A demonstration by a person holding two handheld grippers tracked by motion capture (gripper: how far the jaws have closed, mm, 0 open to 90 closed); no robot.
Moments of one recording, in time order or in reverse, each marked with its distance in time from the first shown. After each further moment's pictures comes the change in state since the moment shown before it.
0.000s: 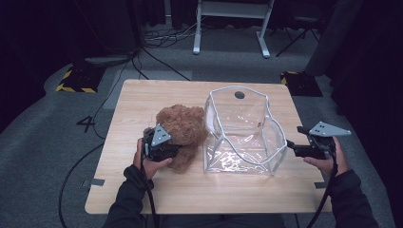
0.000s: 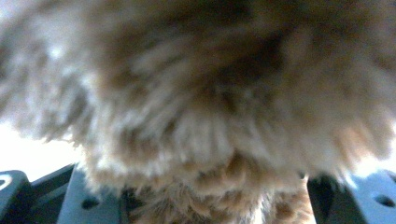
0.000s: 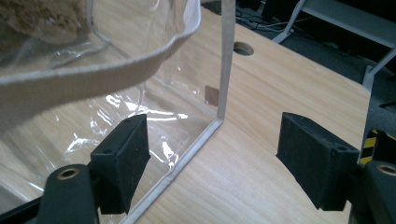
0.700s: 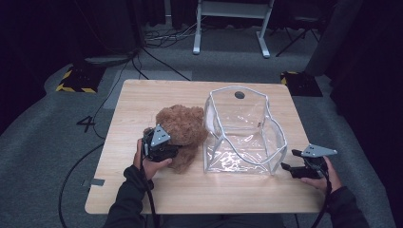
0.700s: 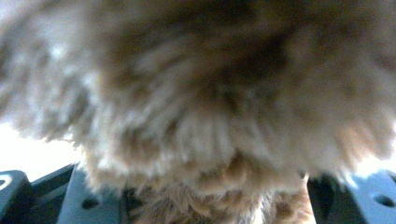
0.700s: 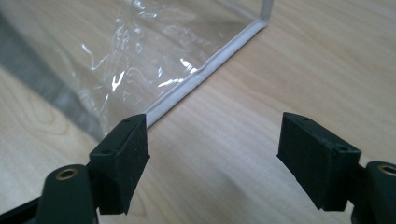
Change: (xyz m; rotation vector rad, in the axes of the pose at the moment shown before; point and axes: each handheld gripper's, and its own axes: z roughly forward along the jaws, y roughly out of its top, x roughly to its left) left arm 0.000 -0.001 0.000 -0.007 -0.006 -0.005; right arm 0.012 -0.081 0.021 0.136 0.095 0.013
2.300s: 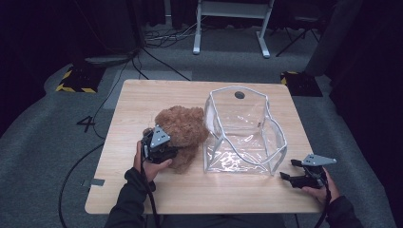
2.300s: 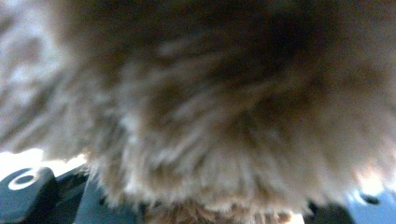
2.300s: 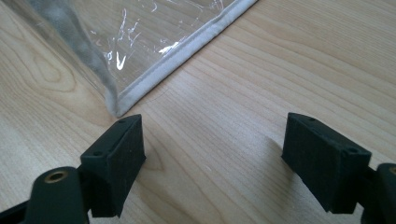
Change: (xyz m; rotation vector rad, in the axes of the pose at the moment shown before) left arm -0.010 0.007 -0.010 -0.006 0.019 -0.045; right arm 0.005 -0.035 0.007 0.015 0.058 0.072
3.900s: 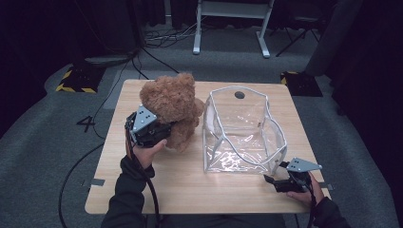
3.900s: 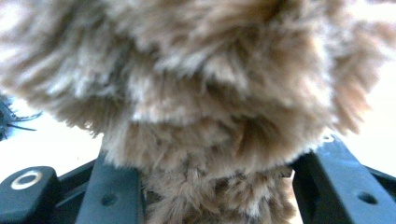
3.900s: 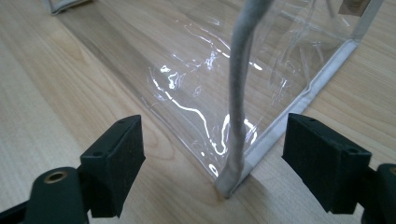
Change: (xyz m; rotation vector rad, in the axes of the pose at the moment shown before) left arm 0.013 0.064 -0.048 -0.227 0.081 -0.079; right arm 0.059 0.026 0.014 -0.105 0.022 -0.084
